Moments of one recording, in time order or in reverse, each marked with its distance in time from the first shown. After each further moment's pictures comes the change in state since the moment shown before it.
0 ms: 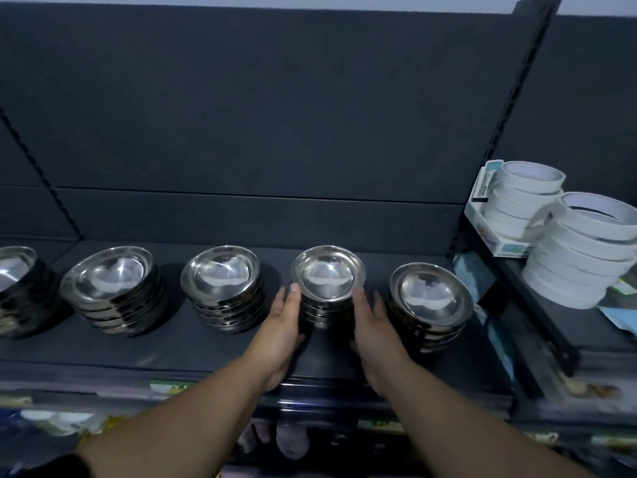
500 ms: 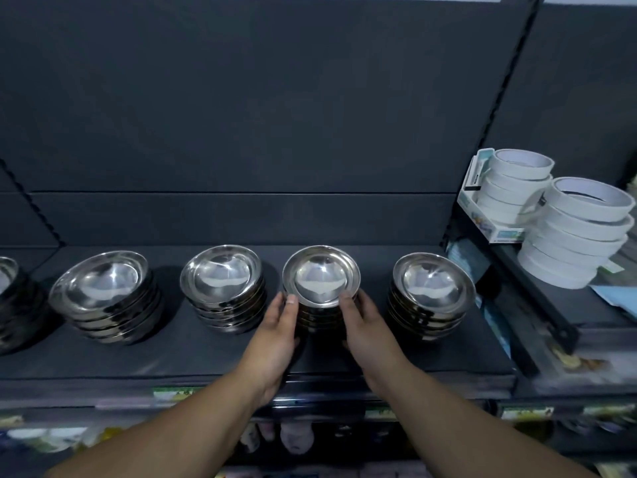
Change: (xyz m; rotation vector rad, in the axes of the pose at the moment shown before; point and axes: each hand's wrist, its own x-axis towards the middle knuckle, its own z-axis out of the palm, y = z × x) left_hand -0.011 -0.005 -0.019 0.013 -0.027 0.050; right_hand -0.014 0.008 0.018 -0.069 0.008 -0.100
